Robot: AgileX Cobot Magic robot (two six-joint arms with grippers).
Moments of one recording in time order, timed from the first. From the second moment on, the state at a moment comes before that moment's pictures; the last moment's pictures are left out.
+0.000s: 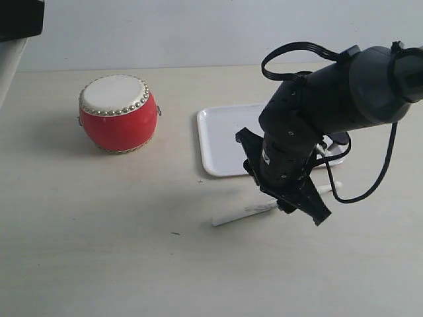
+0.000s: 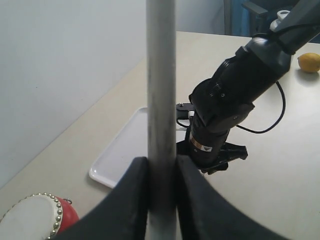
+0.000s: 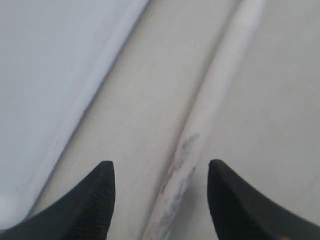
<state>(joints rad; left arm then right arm) -0.82 0.81 -0.95 -0.18 0.60 0.37 0.55 1.91 -1.04 -0.36 0.63 1.92</state>
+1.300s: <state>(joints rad) -0.82 0.81 -0.95 -0.18 0.60 0.37 0.55 1.95 -1.04 -0.22 0.66 2.06</state>
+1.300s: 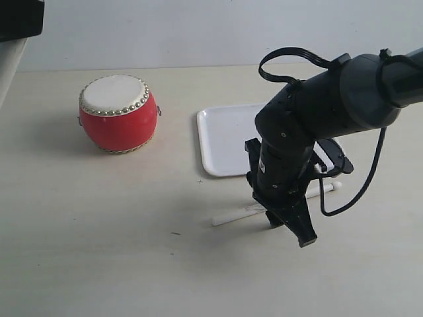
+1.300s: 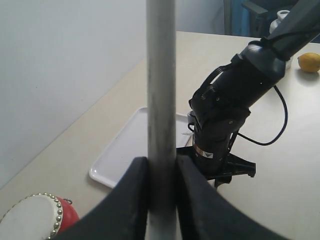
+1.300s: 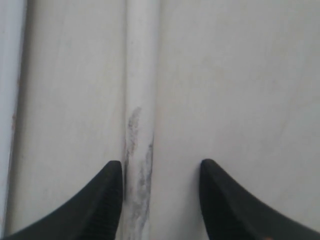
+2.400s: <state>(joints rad) -0.82 0.81 -0.95 -0.18 0.60 0.37 0.55 1.96 -1.05 -0.29 0.68 1.86</state>
